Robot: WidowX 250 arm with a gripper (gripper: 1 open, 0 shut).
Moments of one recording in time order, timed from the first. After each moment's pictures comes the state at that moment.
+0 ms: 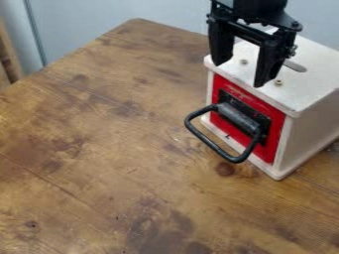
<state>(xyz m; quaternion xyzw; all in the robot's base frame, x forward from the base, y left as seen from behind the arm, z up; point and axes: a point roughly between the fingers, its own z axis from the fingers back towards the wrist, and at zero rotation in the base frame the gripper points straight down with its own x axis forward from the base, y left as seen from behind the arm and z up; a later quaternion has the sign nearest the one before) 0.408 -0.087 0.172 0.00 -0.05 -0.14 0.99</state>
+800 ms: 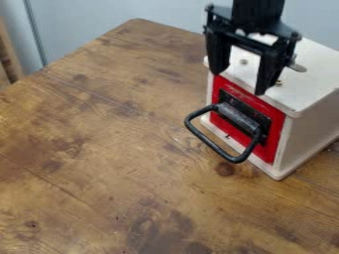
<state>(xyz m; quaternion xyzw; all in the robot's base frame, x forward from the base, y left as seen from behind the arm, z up) 0.408 -0.087 0.156 -0.01 -0.04 -0.10 0.99</state>
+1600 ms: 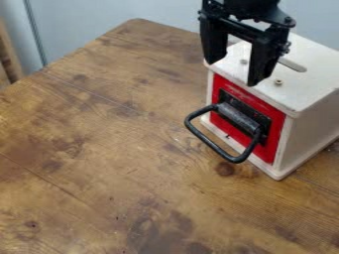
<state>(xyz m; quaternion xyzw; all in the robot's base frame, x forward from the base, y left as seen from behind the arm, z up) 0.397 -0.077 0.178 -0.01 -0.05 -0.15 0.99</state>
